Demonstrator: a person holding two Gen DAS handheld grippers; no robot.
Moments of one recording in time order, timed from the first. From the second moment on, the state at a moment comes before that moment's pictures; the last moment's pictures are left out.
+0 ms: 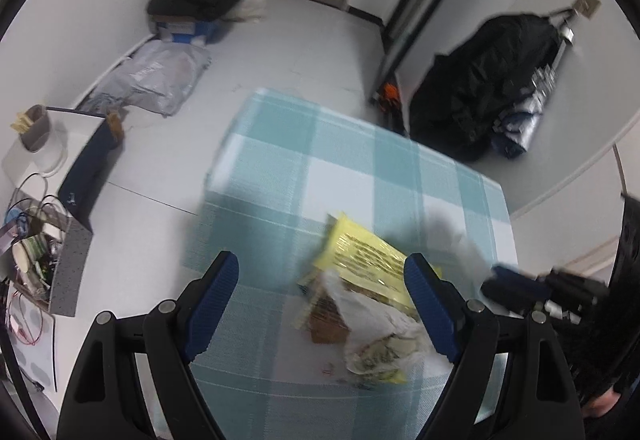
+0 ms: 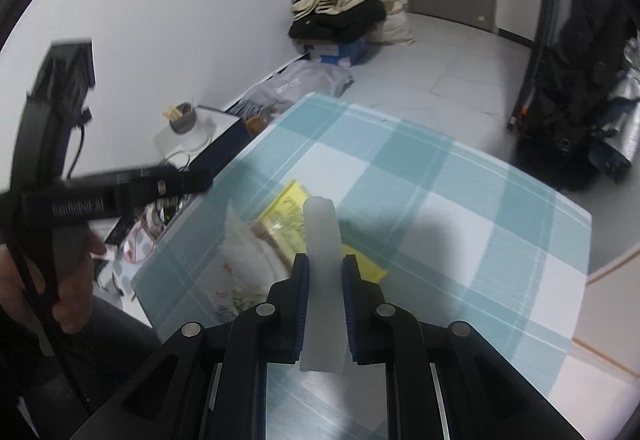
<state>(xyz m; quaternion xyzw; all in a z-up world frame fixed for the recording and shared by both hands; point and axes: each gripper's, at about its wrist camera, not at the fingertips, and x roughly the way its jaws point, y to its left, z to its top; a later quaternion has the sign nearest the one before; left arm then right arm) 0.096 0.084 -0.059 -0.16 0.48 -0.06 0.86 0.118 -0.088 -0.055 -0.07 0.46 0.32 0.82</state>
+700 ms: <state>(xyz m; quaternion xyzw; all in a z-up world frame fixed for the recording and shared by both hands) 0.068 0.021 -0.071 -0.05 0.51 -0.12 0.85 0.131 -0.158 -0.047 -0.02 0.46 0.27 0.85</state>
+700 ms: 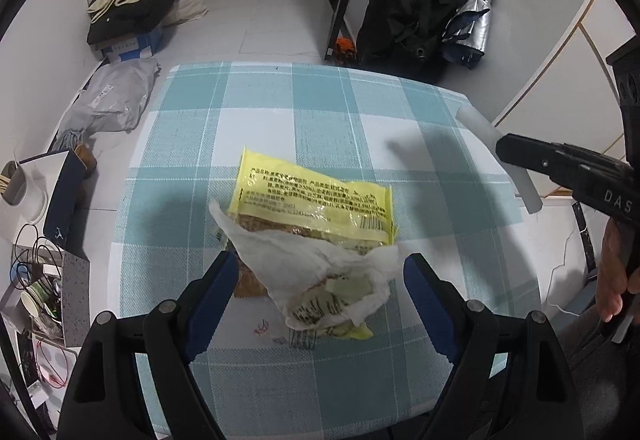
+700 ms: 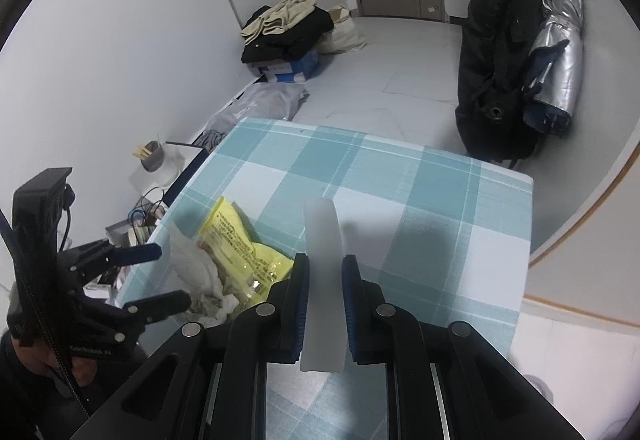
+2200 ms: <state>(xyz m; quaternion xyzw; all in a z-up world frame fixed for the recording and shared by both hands) 0.086 0.029 -0.114 -0.15 0.58 -0.14 0.79 0.127 -0.161 -0.045 -0.01 0.46 0.27 0.85</state>
